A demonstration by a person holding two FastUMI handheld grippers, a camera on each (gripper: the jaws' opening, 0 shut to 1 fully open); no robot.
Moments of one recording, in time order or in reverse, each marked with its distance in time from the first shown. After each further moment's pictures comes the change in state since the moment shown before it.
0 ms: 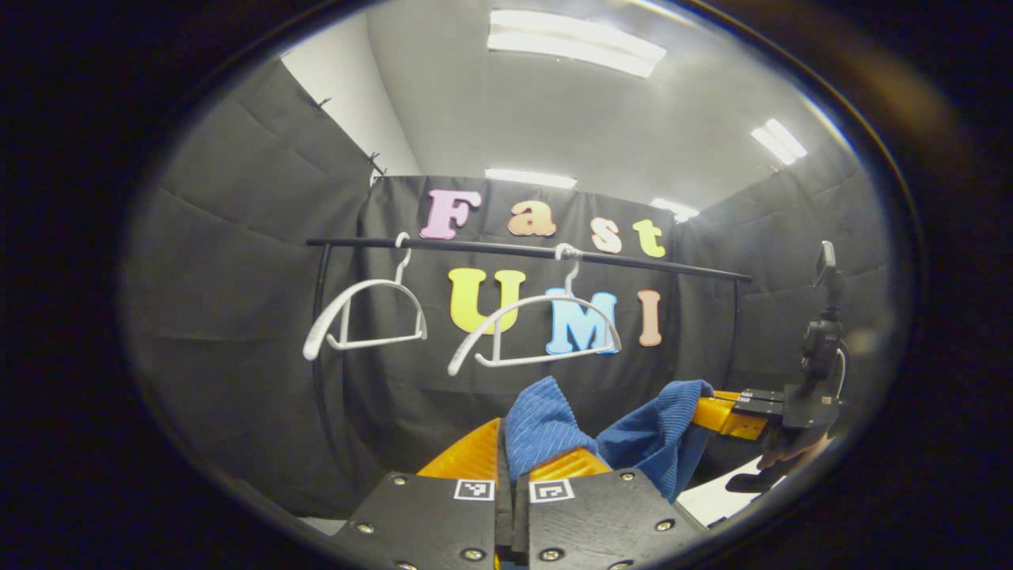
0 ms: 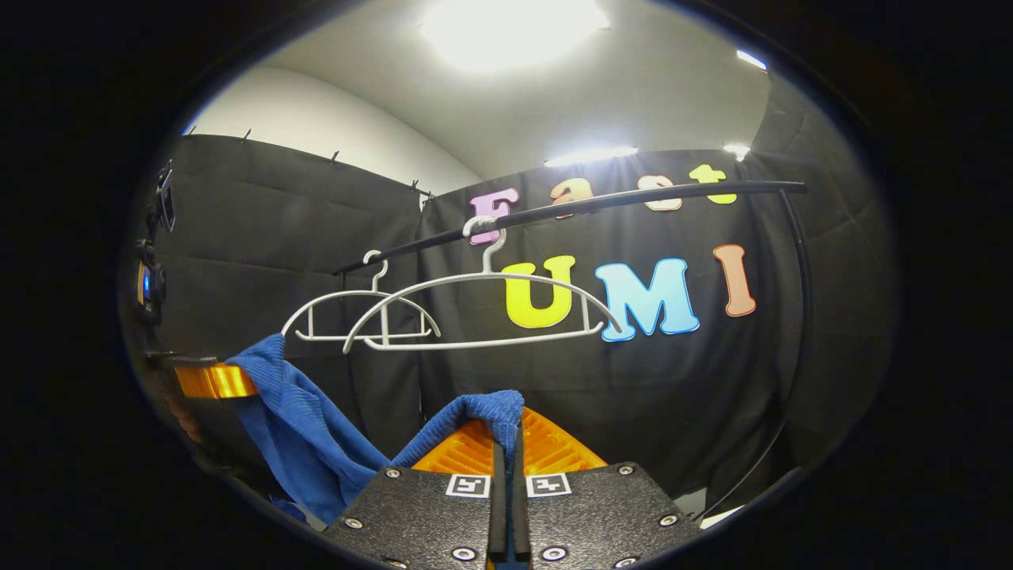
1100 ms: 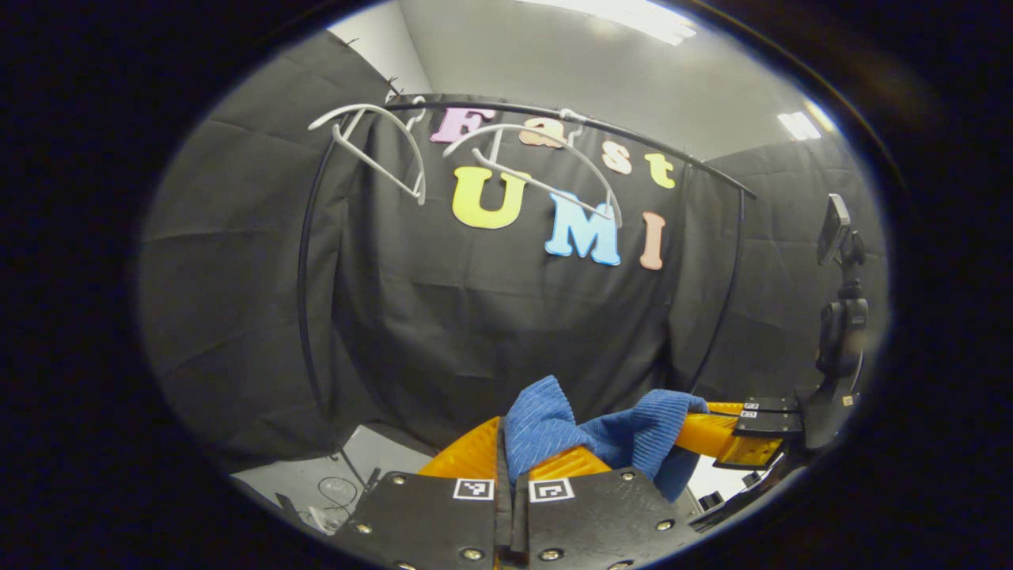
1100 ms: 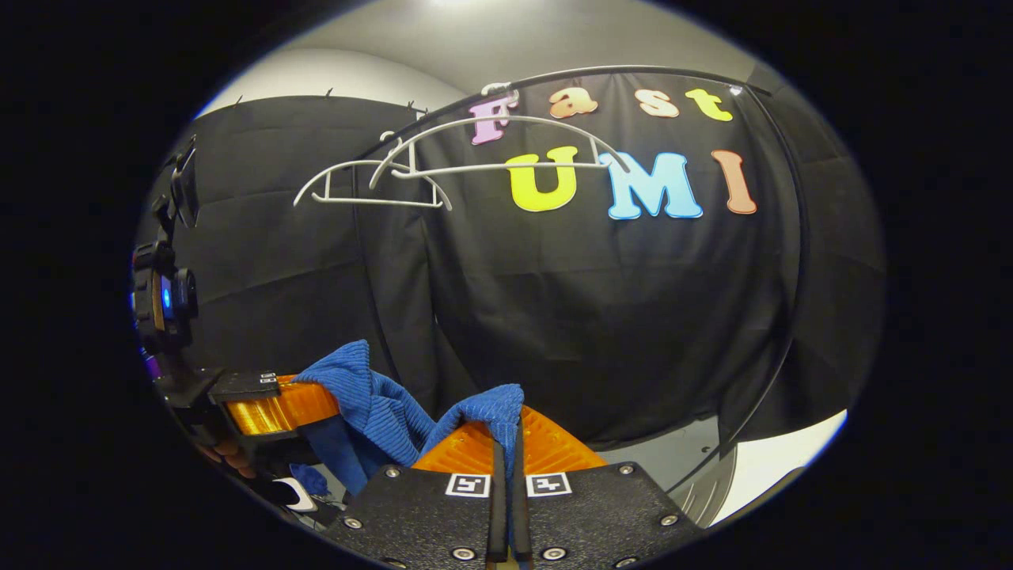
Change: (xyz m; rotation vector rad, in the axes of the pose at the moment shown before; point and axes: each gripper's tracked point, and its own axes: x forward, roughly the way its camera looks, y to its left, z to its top) left arm -0.027 -0.014 -0.209 -0.096 0.308 0.039; right arm -0.056 0.026 -0.193 0.049 0.373 0.012
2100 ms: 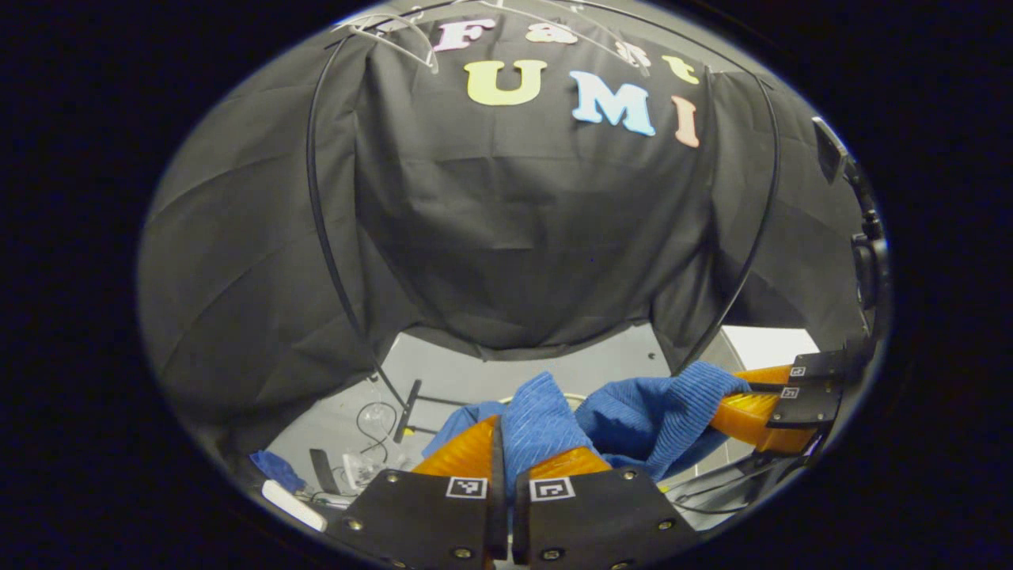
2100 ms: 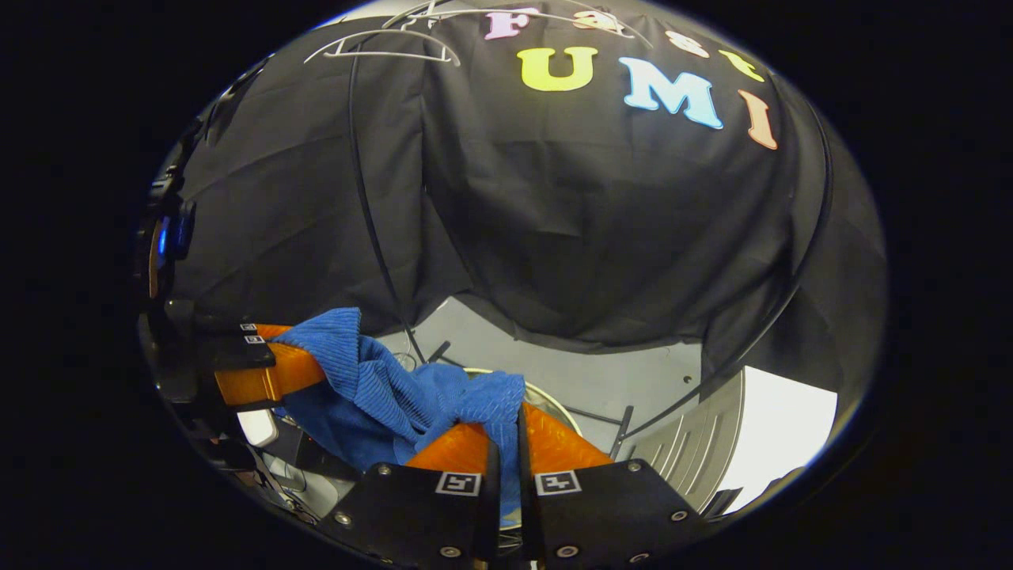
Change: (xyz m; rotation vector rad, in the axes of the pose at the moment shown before) left arm 0.001 0.038 -0.217 0.095 0.436 0.133; right arm 0.014 -0.016 -0.197 -0.097 0.456 -0.030
